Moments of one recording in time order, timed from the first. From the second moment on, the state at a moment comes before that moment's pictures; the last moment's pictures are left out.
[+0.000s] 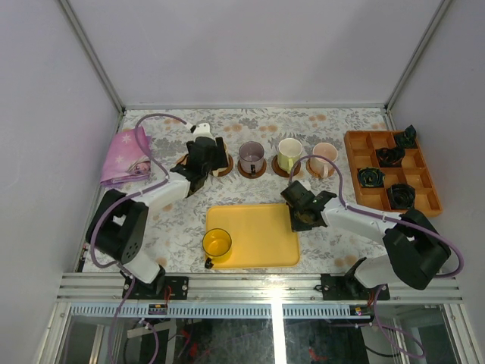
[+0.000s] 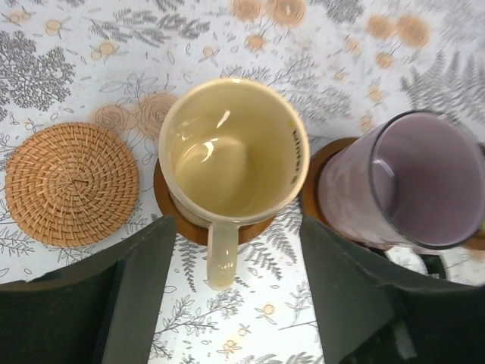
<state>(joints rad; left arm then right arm) -0.45 1.63 0.94 0.15 -0.31 -0.42 0.75 1.40 0.72 -0.56 0.17 0.59</state>
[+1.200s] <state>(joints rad) -0.59 0.76 0.91 -0.87 0.07 -0.72 0.75 1.43 0.97 -0.72 0.20 0.47</state>
